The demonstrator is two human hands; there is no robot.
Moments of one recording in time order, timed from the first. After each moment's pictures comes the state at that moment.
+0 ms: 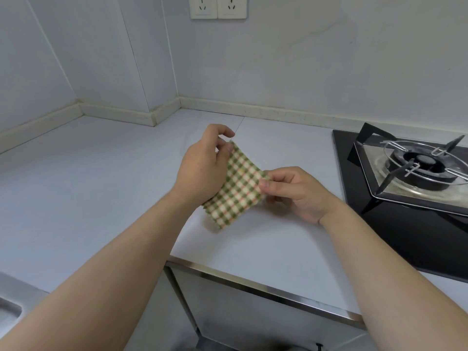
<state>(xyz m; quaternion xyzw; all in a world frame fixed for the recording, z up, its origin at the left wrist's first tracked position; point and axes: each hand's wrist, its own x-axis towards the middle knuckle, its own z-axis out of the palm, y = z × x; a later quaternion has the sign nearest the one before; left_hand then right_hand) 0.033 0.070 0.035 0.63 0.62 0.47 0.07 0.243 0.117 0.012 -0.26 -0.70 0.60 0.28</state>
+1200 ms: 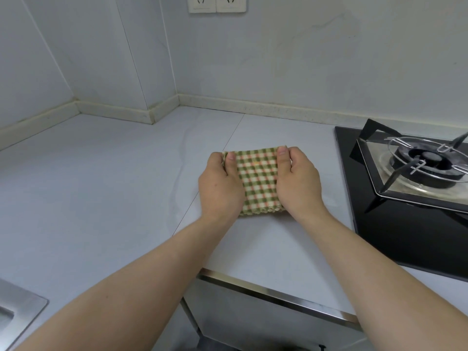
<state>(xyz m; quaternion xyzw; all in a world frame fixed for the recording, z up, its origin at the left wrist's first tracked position) 0.086 0.068 0.001 0.41 0.67 0.59 0.17 0.213 0.115 0.003 -0.53 -0.67 0.24 0.47</state>
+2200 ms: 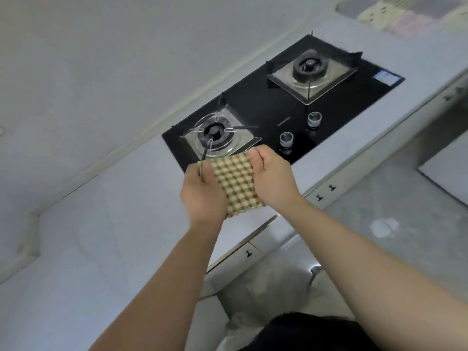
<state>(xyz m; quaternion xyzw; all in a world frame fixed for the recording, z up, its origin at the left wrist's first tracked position) 0.317 0.006 0.189 0.61 0.63 0.35 0.34 0.443 -0.037 0.166 -0.73 -0.37 0.29 0.50</state>
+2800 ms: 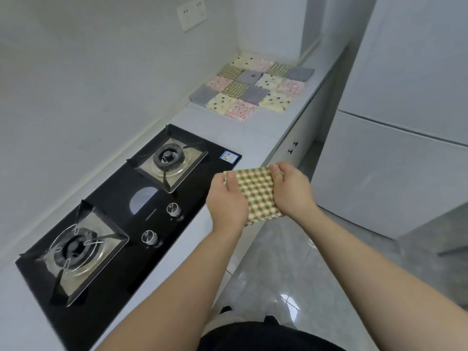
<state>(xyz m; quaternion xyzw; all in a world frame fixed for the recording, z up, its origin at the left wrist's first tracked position) 0.727 -0.132 0.230 0.69 0.43 0.27 0.51 0.824 -0.221 0.220 -0.86 -0.18 0.14 0.46</state>
